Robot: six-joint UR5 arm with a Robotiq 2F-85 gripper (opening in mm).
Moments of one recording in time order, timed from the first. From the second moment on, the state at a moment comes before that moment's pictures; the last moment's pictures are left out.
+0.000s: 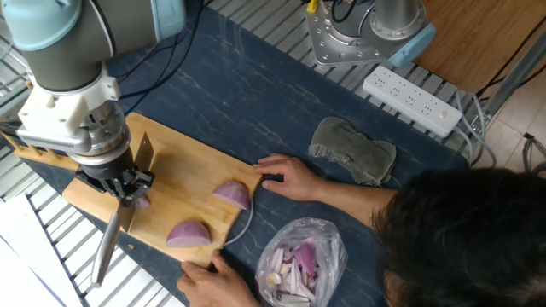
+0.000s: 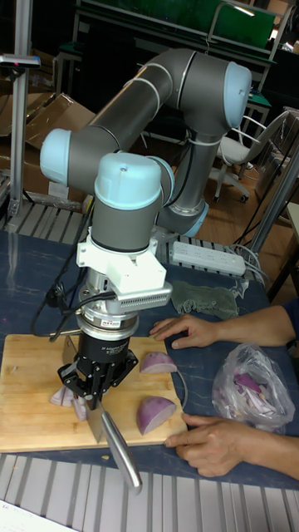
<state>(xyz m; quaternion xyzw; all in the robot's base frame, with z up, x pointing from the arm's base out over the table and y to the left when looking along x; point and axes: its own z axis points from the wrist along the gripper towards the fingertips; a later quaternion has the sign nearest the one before) 0.712 -0.044 0.066 -0.25 0.96 0.01 0.09</state>
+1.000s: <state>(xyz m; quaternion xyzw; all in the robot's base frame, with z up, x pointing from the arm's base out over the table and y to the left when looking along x) 0.670 -0.040 0.130 -0.24 0.97 0.03 0.03</state>
